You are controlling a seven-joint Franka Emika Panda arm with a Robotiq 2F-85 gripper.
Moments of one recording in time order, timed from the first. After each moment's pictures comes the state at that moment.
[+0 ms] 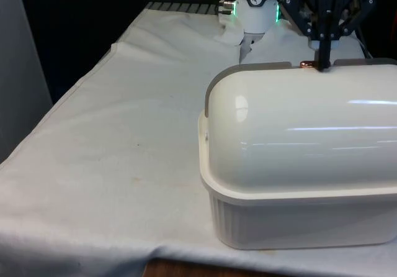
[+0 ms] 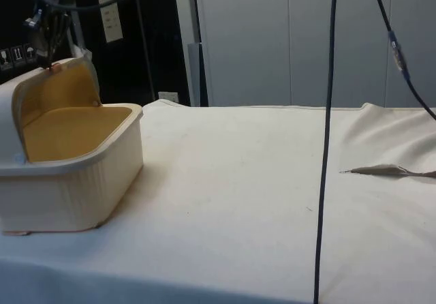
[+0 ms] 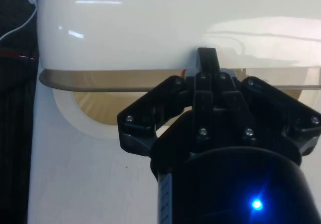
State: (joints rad) arm 0.22 0.53 -0.09 -1.47 0.01 2.41 -0.06
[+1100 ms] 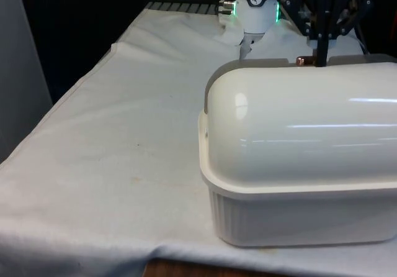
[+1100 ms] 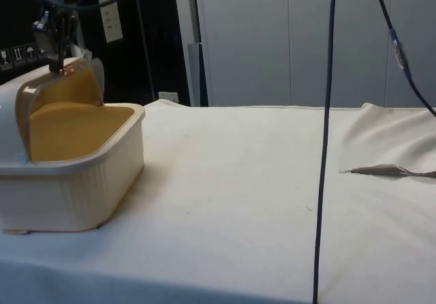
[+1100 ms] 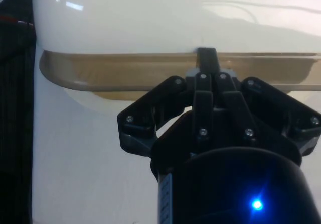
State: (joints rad) arm 0.22 0.52 -0.09 -1.45 0.01 2.27 -0.06
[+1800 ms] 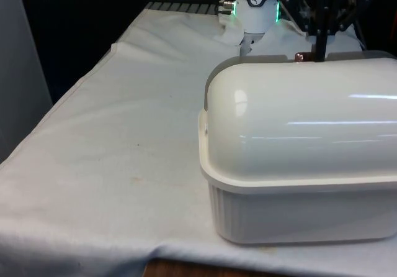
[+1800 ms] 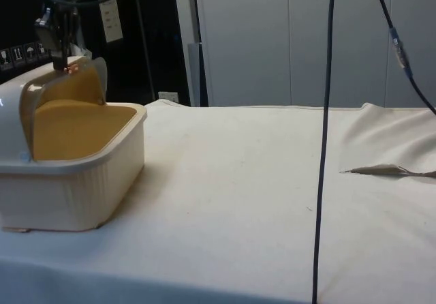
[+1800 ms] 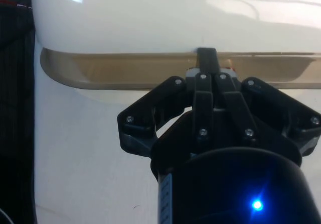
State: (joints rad) arm 0.22 0.53 -0.09 -1.42 0.01 2.19 -0.06
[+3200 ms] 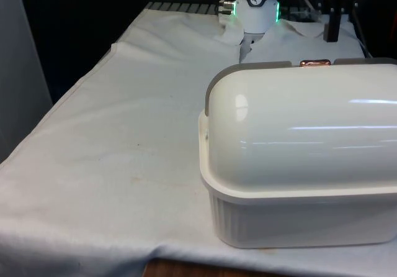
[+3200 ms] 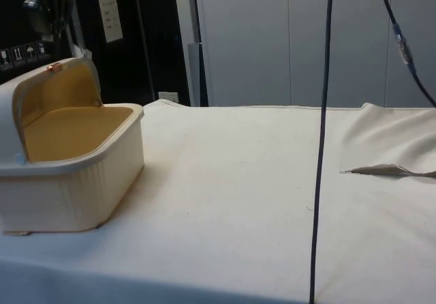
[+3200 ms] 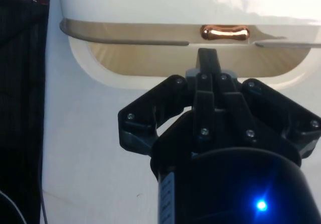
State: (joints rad) arm 0.23 0.53 -0.09 -1.33 0.01 2.10 -0.02
